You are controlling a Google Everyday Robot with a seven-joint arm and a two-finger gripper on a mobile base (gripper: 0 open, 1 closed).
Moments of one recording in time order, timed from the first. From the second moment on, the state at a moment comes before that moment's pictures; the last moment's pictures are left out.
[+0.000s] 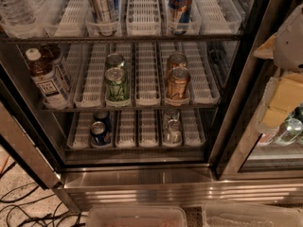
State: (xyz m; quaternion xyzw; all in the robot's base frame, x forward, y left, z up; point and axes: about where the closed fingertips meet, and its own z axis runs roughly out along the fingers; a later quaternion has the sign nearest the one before) arm 0.438 -0.217 0.976 -0.60 0.78 -0.03 0.16
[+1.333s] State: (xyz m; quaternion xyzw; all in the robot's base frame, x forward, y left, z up) arm 0.444 -0.151 0.939 -0.58 0.76 0.06 0.29
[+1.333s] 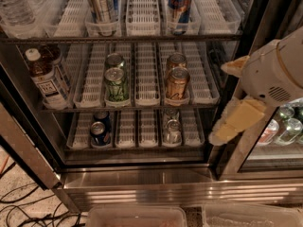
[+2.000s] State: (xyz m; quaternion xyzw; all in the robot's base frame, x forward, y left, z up) arm 0.446 -0.106 0.985 -0.51 0.73 0.12 0.44
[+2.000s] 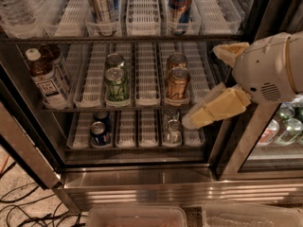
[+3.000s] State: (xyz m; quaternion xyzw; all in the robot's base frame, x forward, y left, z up) arm 0.442 -0.087 0.993 -0.44 0.72 0.17 0.50
